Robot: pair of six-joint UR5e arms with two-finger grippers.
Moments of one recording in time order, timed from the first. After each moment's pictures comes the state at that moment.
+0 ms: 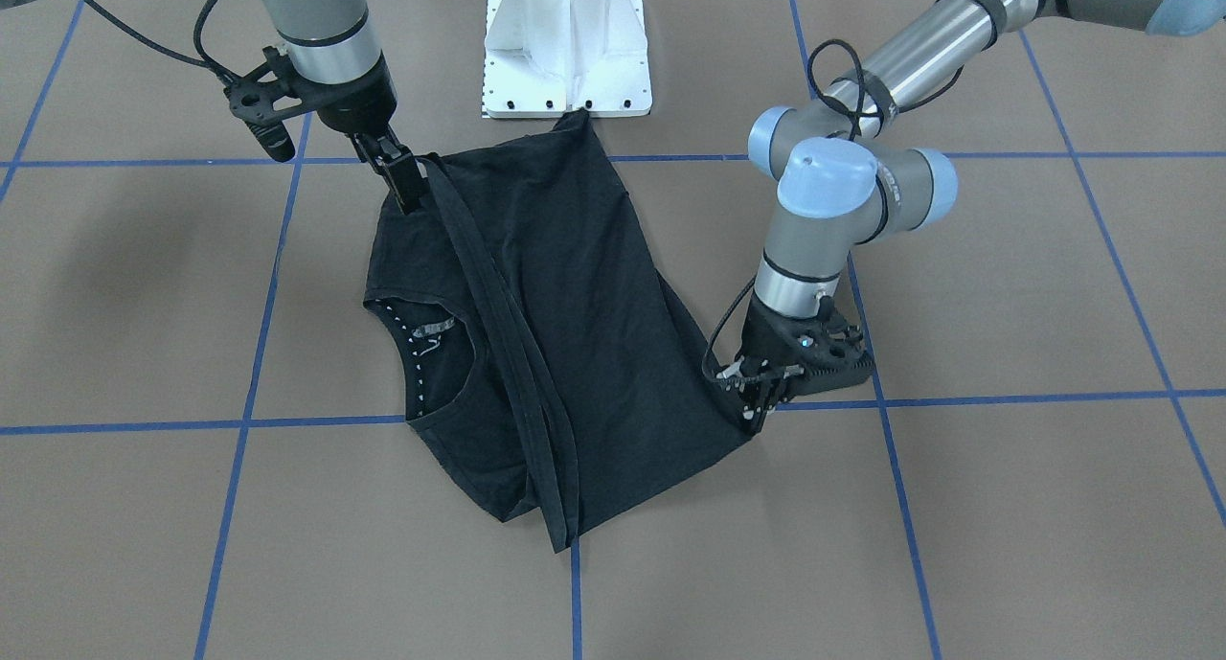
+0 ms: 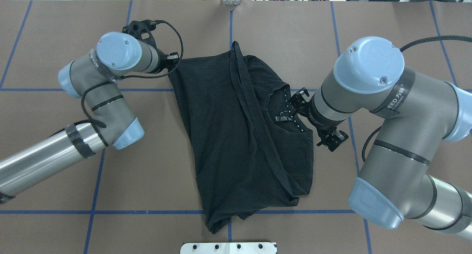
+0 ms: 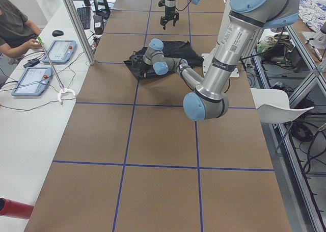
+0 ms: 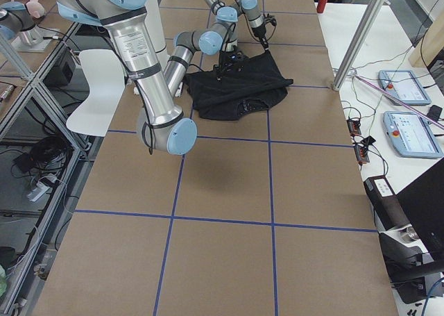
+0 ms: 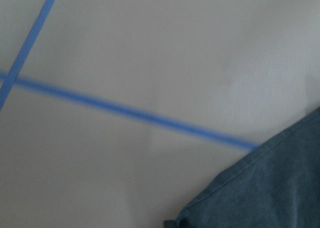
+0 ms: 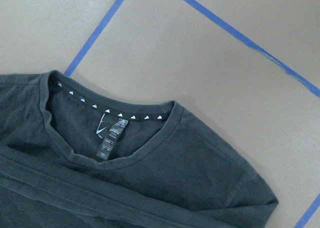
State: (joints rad) left arm -0.75 -2.27 -1.28 -2.15 -1.67 -1.35; right arm 0.61 -1.09 2.10 -1.88 1.94 2.06
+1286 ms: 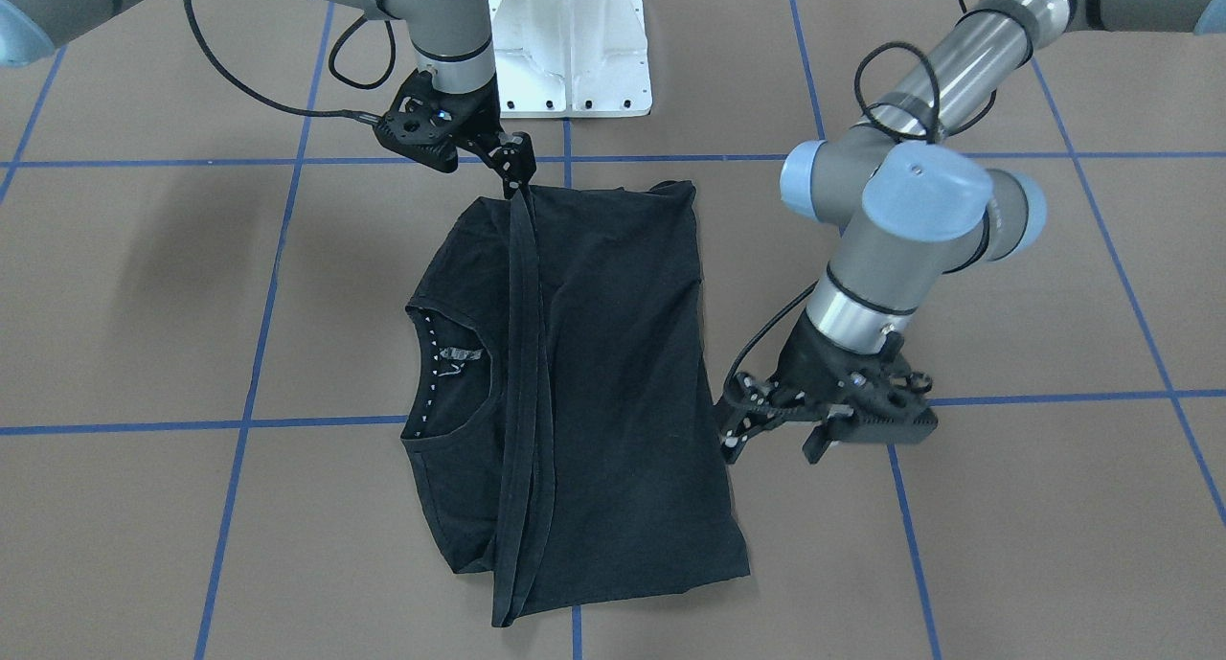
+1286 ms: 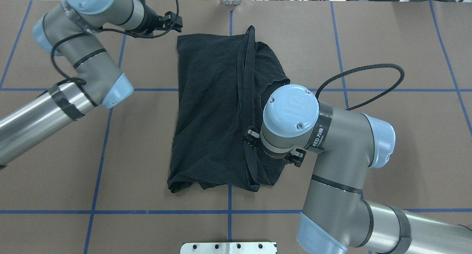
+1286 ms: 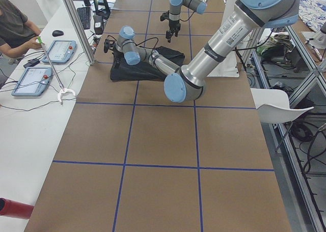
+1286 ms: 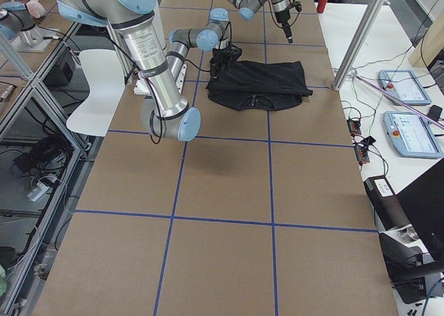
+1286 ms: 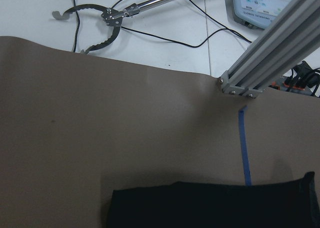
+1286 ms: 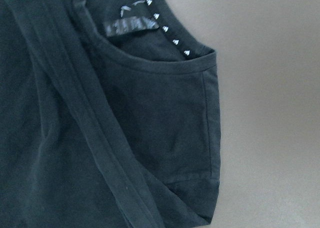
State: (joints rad) left arm -0.88 -2.21 -1.46 -2.14 -1.92 -1.18; right arm 0.41 -0.96 1.96 -1.88 1.83 1.60
